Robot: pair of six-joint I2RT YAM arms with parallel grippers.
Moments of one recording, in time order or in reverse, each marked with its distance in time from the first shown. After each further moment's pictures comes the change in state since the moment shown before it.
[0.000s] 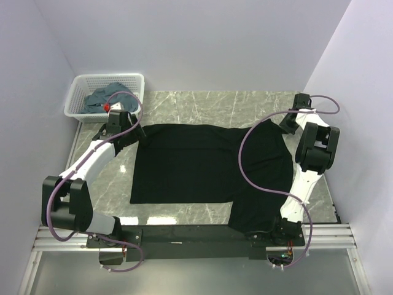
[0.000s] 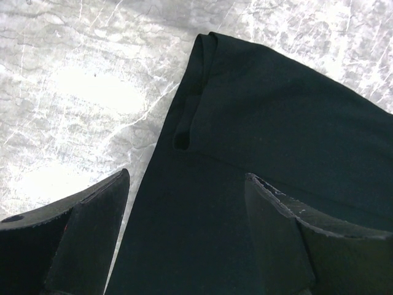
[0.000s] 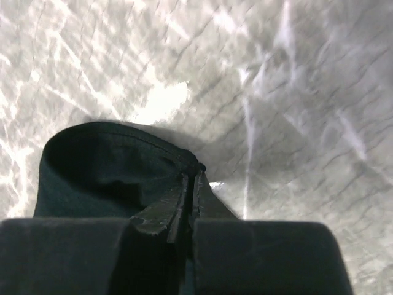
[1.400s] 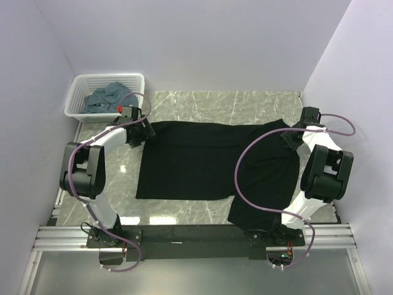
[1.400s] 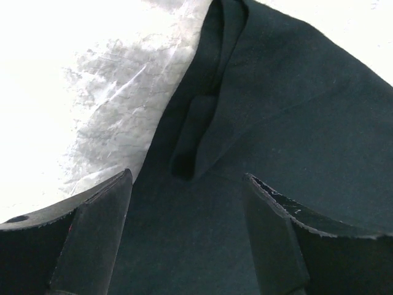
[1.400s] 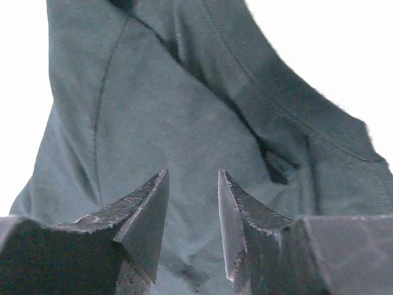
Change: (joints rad) left arm -0.008 0.348 0.152 0.029 0.145 -0.109; right arm -0.041 -0.439 -0.437 0.015 -0.046 0.261
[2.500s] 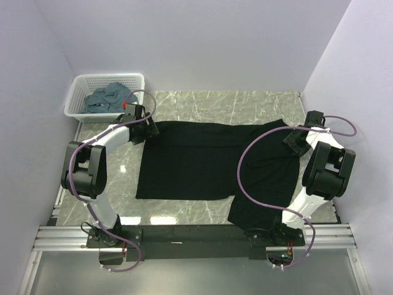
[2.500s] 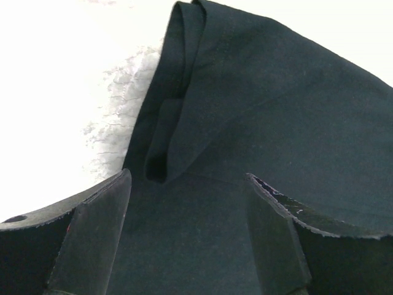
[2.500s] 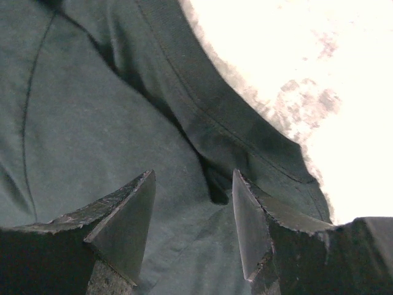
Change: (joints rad) left arm -0.033 0.012 0.040 0.000 0.001 0.053; right arm -0.058 0.047 -0.003 -0.031 0.026 -0.188
